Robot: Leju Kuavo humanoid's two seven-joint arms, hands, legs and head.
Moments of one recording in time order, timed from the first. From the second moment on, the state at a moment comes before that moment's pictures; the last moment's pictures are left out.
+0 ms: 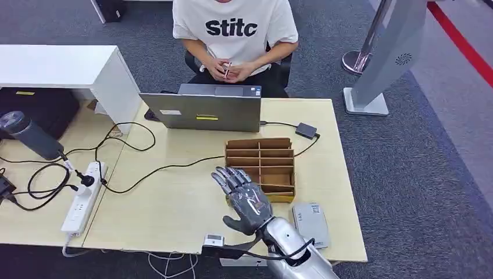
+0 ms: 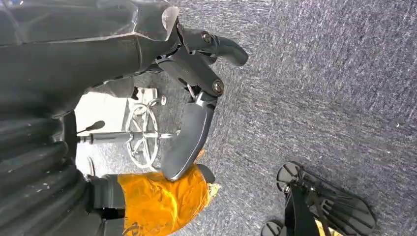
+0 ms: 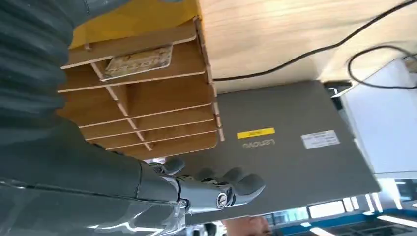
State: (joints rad) left arm -0.06 -0.08 1.41 -0.30 -1.09 0.01 0.04; right arm -0.30 0.15 0.71 -0.98 1.14 -0.42 -0.21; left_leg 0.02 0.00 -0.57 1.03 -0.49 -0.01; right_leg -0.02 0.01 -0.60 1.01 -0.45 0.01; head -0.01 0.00
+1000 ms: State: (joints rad) left arm -0.06 -0.08 1.41 -0.30 -1.09 0.02 0.04; right arm -0.23 0.17 0.56 -1.01 1.29 -0.47 -0.17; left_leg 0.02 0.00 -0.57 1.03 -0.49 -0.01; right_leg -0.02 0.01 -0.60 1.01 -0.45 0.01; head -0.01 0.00
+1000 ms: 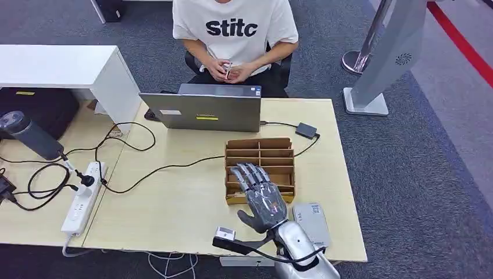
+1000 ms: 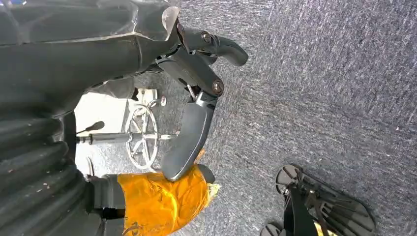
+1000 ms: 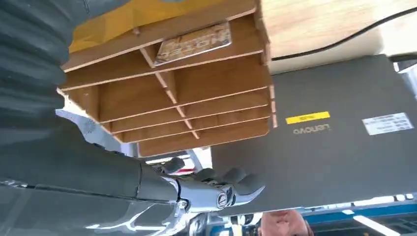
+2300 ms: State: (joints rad) left arm -0.06 -0.08 1.41 -0.30 -1.10 0.02 0.04; right arm -0.24 0.21 0.55 -0.95 1.36 -0.49 -0.11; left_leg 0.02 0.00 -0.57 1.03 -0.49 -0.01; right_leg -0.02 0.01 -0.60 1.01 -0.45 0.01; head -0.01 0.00
